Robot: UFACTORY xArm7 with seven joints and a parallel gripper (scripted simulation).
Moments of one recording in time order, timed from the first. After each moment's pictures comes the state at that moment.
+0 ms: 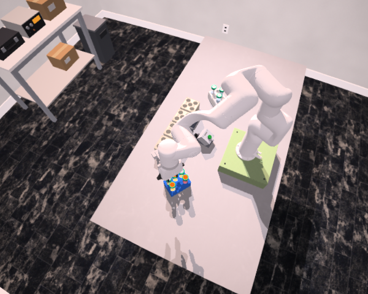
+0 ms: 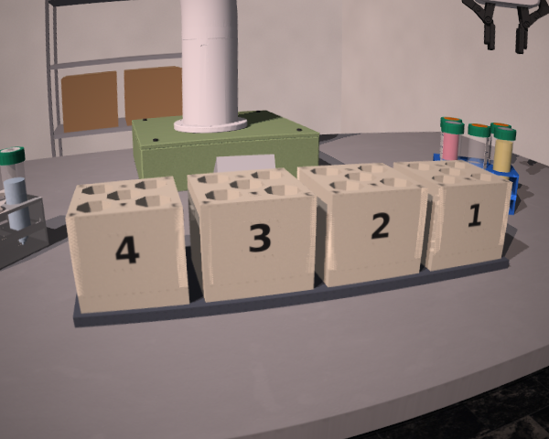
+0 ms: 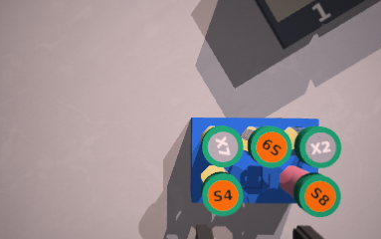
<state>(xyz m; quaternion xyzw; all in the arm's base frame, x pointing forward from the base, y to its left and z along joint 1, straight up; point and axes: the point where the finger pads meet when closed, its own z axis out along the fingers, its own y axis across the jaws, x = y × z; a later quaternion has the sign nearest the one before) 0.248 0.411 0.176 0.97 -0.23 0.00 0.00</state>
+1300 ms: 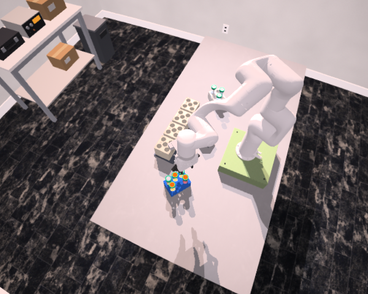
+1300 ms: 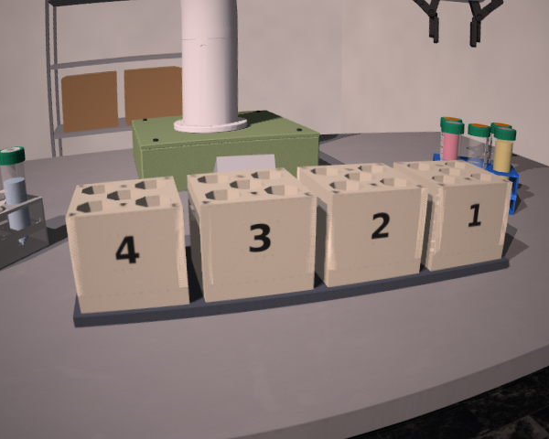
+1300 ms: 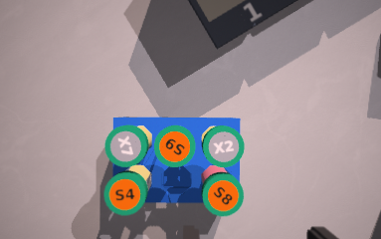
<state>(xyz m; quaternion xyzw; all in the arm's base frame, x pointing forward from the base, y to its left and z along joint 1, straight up) 0.212 0.340 0.176 0.97 -0.23 0.00 0.00</state>
